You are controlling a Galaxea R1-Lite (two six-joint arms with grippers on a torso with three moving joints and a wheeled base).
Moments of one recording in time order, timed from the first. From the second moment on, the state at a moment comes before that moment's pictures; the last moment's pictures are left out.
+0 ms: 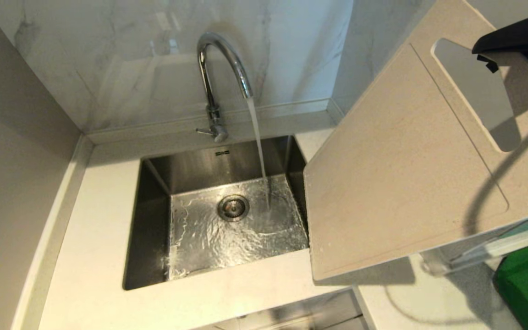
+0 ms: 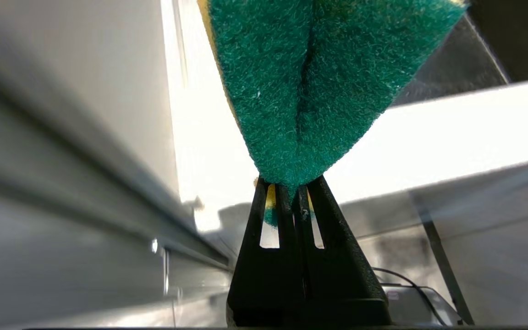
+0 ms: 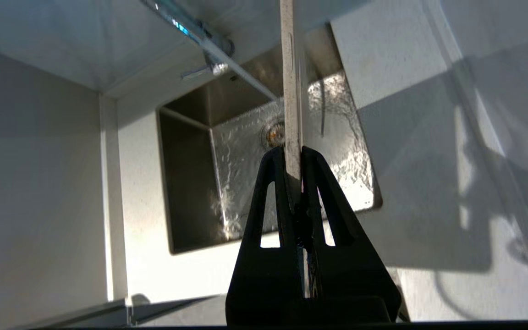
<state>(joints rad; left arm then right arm) 0.00 0.00 -0.06 0.14 0.01 -0.01 0.36 1.28 -1.74 0.61 -0.01 0.45</state>
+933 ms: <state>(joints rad) 0.00 0.00 -0.06 0.14 0.01 -0.01 0.36 1.31 -1.72 0.58 0.00 0.52</state>
